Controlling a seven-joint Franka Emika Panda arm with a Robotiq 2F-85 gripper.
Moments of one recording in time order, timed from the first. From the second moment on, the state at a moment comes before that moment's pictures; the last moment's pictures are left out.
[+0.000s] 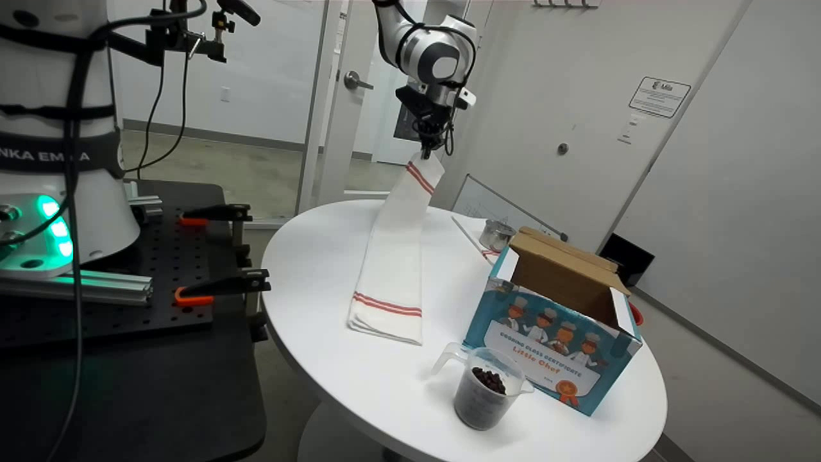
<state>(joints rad) 0.22 0.68 0.16 -1.64 0.07 2.59 0.25</state>
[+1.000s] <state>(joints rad) 0.31 0.54 -0.01 -1.94 0.13 2.90 0.59</state>
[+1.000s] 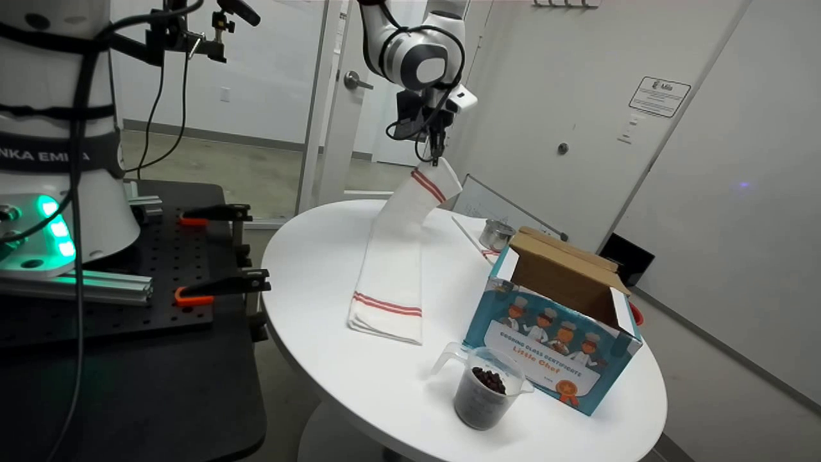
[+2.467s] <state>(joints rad) 0.64 0.07 -0.56 -2.60 -0.55 3.00 1.18</state>
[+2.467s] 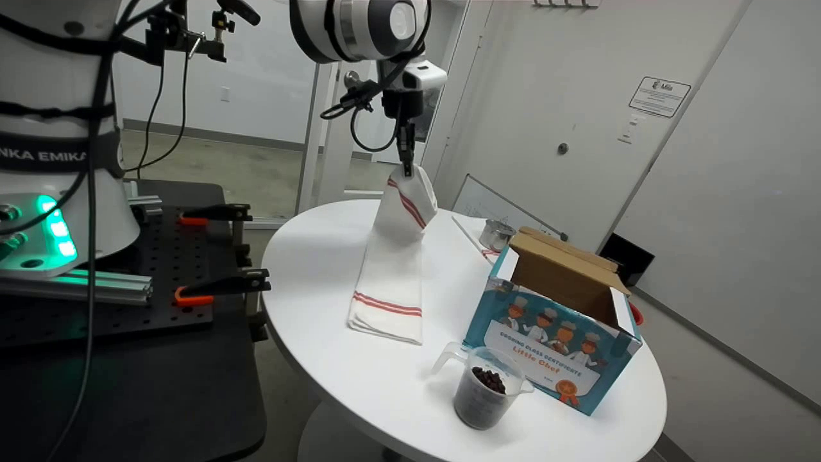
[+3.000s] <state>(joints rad) 0.62 -0.20 -0.61 -2.68 -0.93 2.70 1.38</state>
